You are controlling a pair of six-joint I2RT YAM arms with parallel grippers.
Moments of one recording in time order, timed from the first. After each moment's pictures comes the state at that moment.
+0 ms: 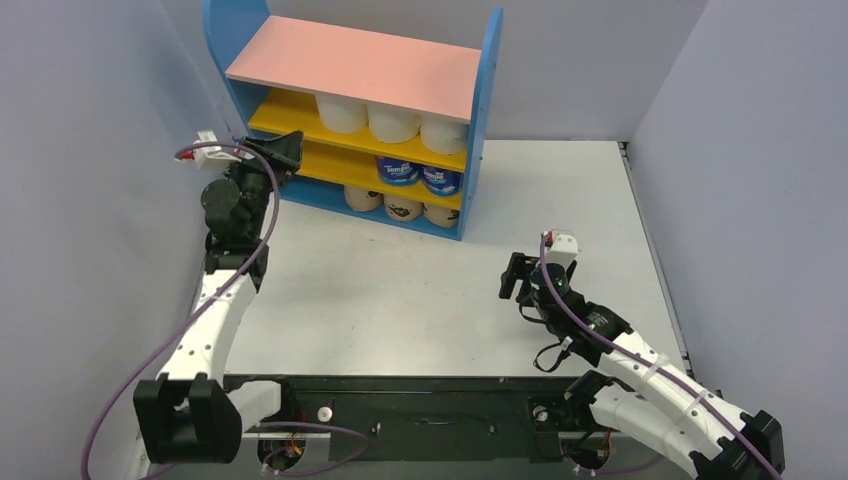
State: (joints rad) left arm -0.01 1.18 0.90 0.48 0.08 -0.91; right arm 0.66 0.79 0.55 -0.37 0.45 0.54
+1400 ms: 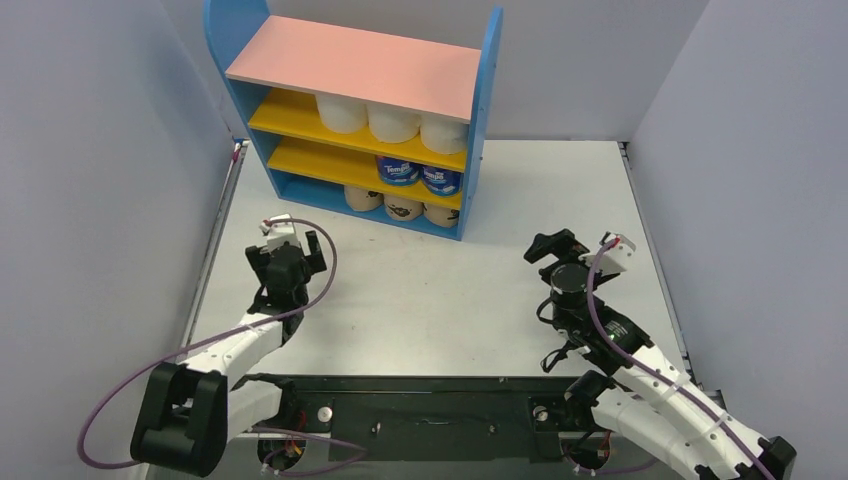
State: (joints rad) left arm -0.25 1.06 0.40 0.29 -0.54 -0.22; right arm 0.66 0.65 0.59 -0.28 0.84 0.83
